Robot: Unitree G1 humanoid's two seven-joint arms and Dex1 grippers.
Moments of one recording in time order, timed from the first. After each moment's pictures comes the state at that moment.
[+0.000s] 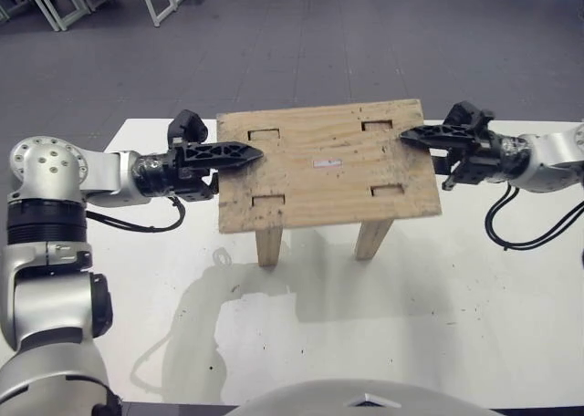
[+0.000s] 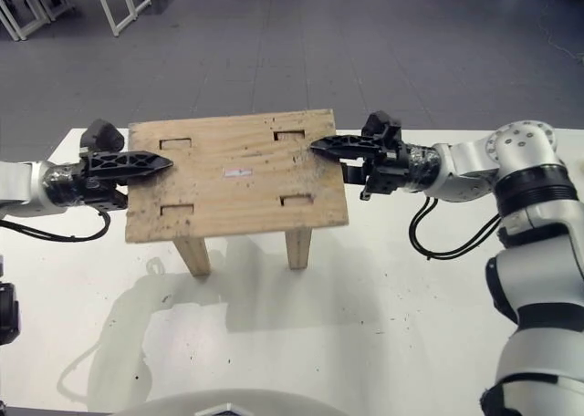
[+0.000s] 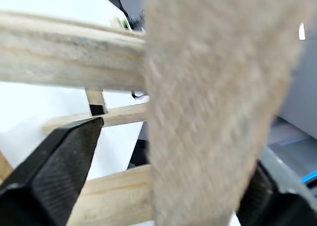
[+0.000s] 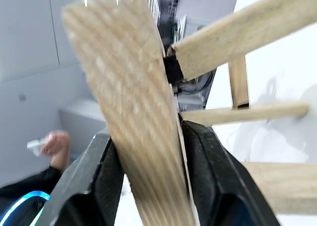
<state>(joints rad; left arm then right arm) -0.79 0.82 0.05 0.54 -1.37 1.60 -0.84 -1.11 -0.83 0.56 0.96 1.97 1.61 0.68</state>
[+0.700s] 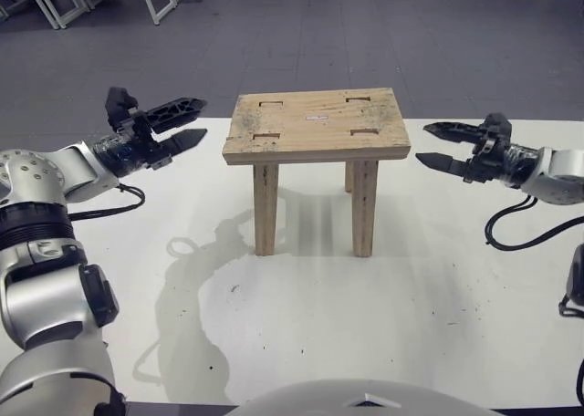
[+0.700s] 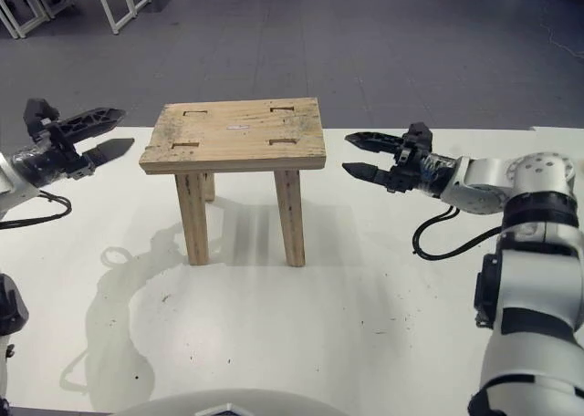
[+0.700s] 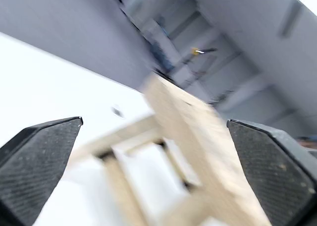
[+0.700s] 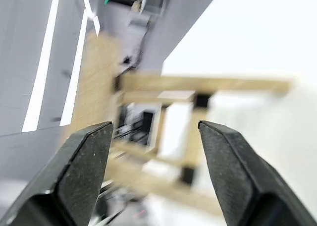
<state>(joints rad) -0.72 0.73 0.32 0.55 -0.86 1.01 -0.73 -0.85 -0.74 -0.08 0.82 1.36 1.29 0.47</state>
